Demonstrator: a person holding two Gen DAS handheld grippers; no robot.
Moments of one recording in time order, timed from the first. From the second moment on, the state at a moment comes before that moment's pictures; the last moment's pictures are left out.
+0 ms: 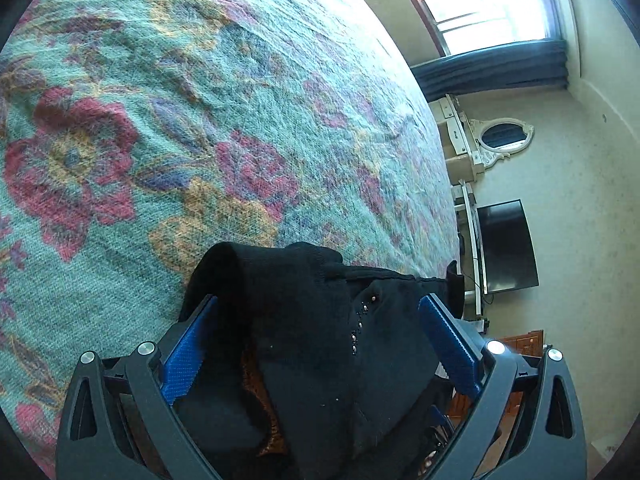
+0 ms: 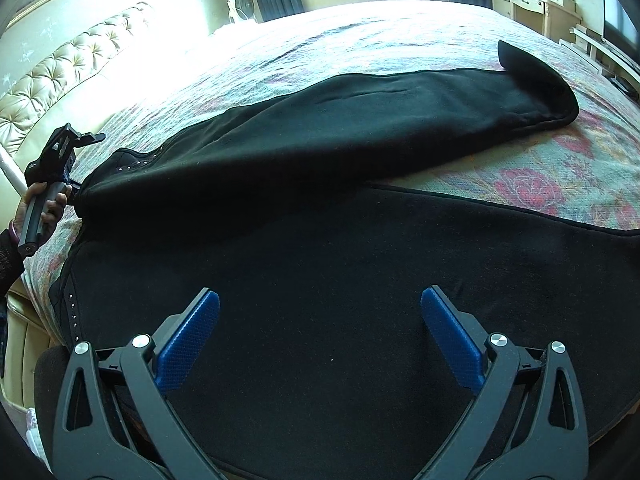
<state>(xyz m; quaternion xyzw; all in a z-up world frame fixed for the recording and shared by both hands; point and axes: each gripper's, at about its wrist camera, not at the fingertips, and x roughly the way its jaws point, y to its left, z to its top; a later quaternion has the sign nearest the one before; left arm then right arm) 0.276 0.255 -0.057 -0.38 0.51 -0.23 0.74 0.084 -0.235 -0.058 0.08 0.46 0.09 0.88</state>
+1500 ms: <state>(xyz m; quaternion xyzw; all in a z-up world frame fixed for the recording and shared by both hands) 0.277 0.240 -0.029 -0.31 0.45 -0.24 0.80 0.251 -0.227 0.018 -0.25 0.40 0.30 0.83</state>
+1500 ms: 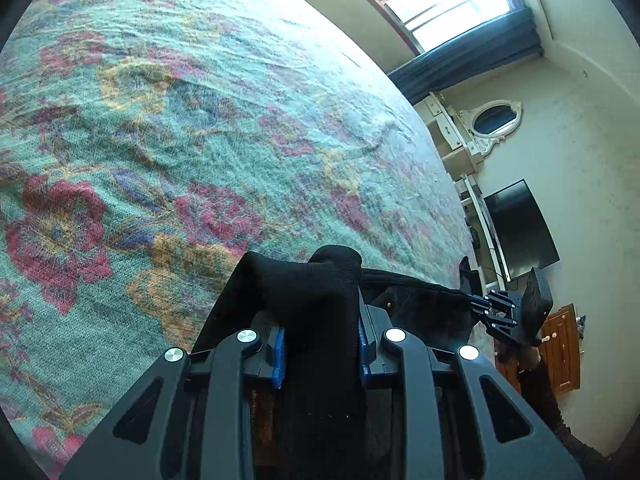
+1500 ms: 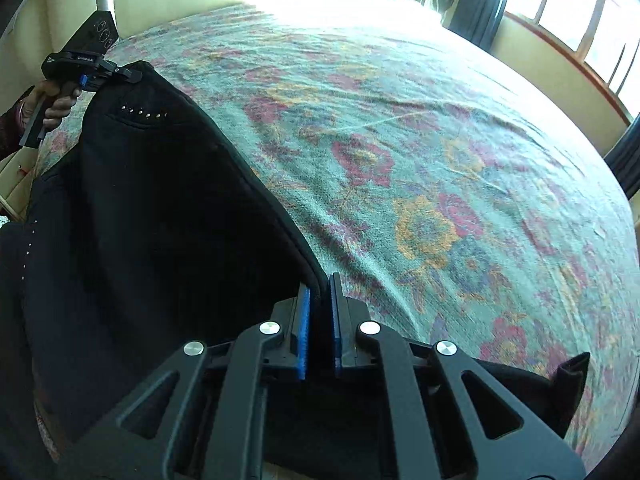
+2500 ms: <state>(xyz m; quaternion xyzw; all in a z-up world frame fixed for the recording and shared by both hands) 0.029 0.248 -0.055 -0.51 0.40 -0.12 0.76 0.062 -0.316 -0.053 0.27 0.49 0.22 0.80</state>
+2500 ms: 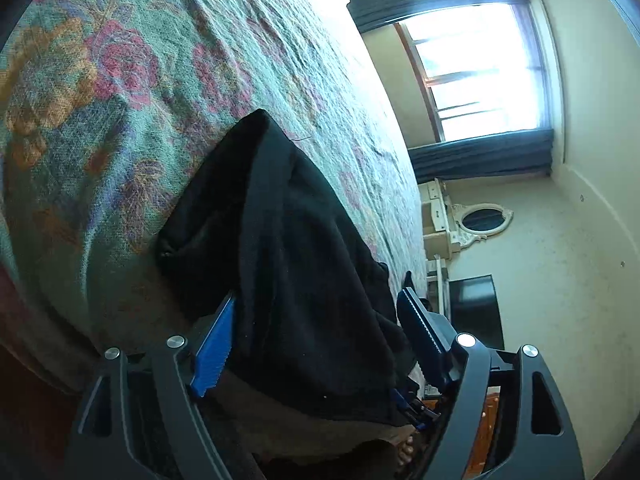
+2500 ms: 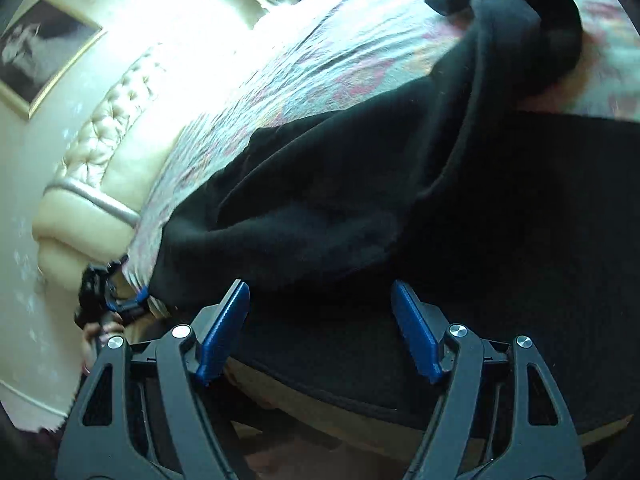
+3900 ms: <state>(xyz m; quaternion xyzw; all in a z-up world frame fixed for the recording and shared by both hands) 0.024 0.200 -0.073 -0.58 0.41 0.06 0.70 0.054 -0.330 -0.059 0.31 0.49 0.20 0.79</state>
